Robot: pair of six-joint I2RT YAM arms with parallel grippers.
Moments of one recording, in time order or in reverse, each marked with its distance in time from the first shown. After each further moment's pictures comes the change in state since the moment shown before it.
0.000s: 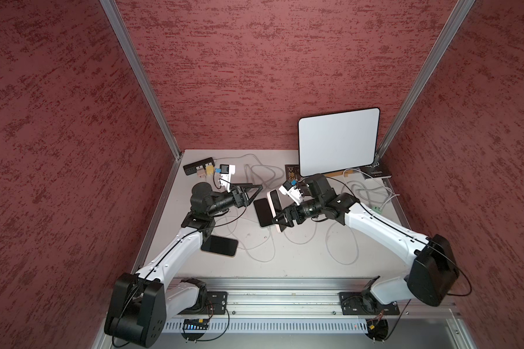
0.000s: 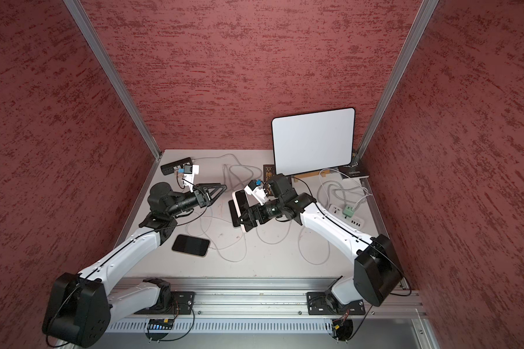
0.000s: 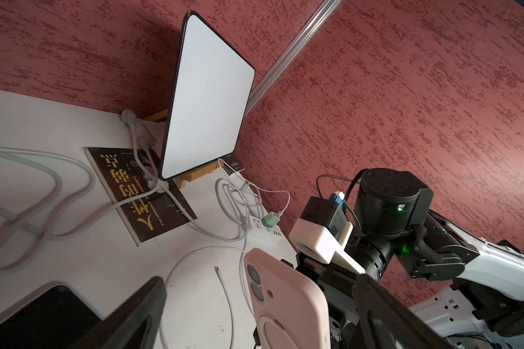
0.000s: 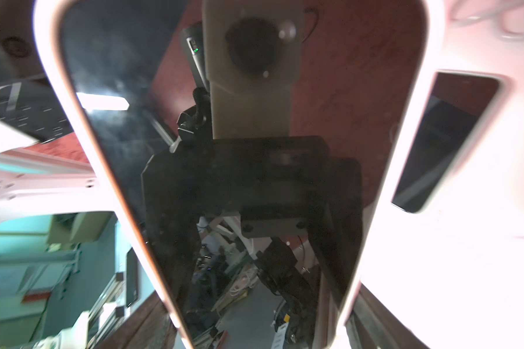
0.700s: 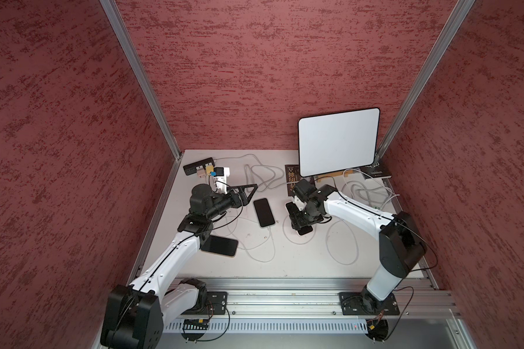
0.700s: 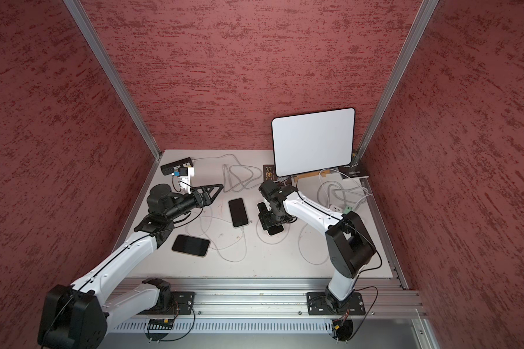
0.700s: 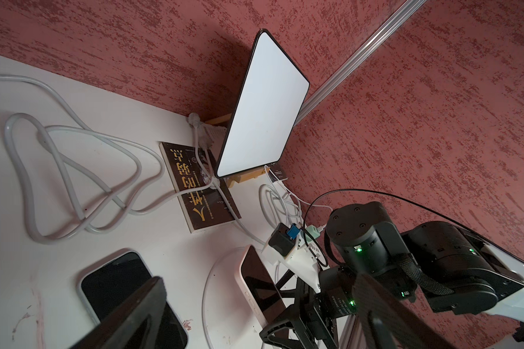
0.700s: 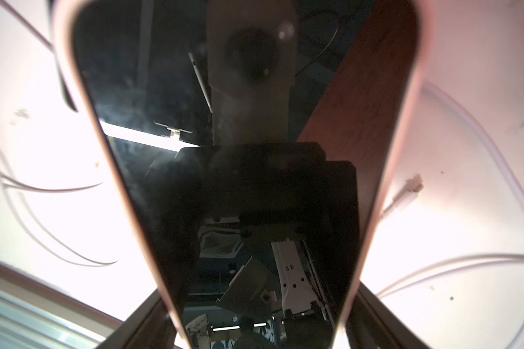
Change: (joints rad) left arm -0.003 -0.071 0.000 -0.196 -0.189 0.064; right arm 0.000 0.278 0.142 -0.442 0.617 -0.007
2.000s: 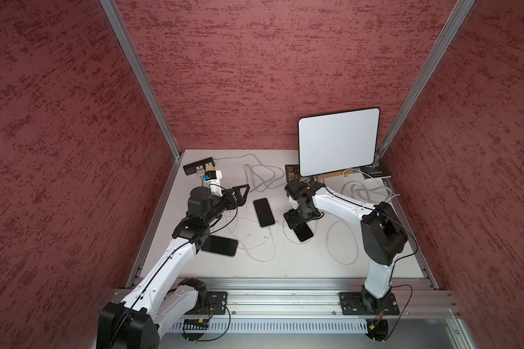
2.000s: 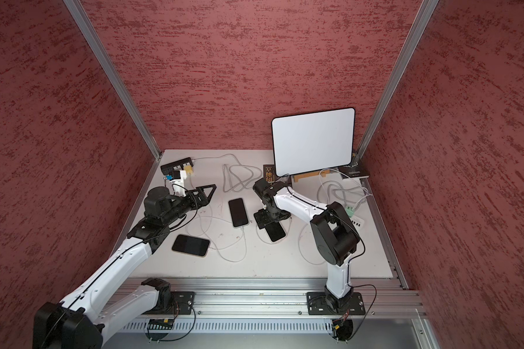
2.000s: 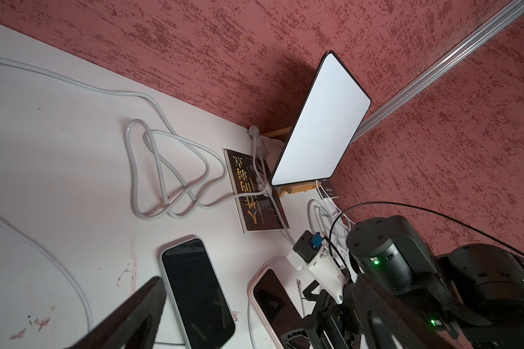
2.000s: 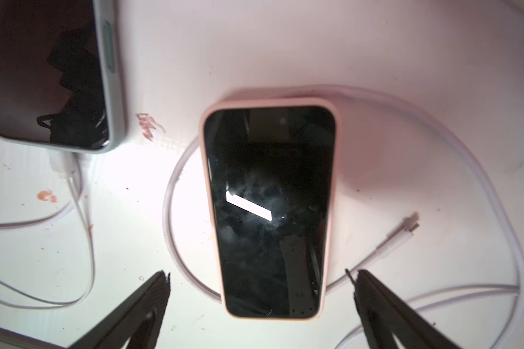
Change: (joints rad) left arm -0.009 -0.106 0.010 -0.217 -0.254 0.050; right arm 0.015 0.126 0.128 -0.018 0.048 -0.023
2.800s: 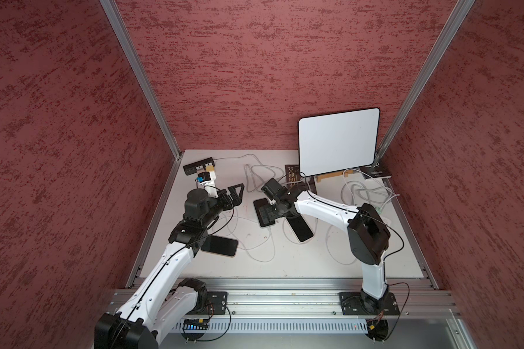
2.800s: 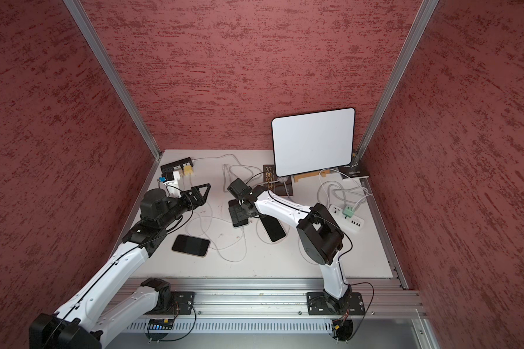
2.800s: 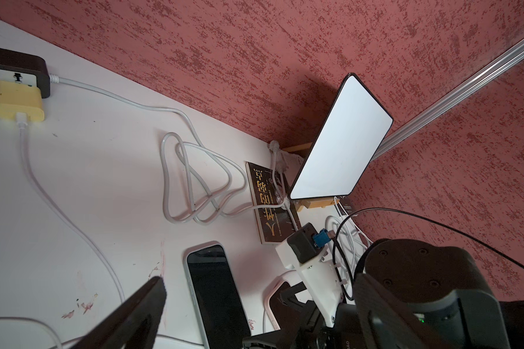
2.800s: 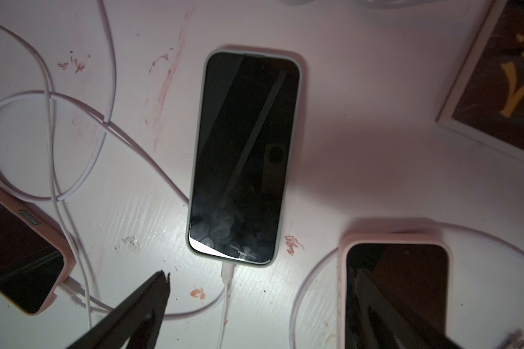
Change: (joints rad) left arm 0.012 -0.052 0.000 -0.056 -0.096 -0.001; right arm 0.175 0.130 0.167 0.225 0.087 0.181
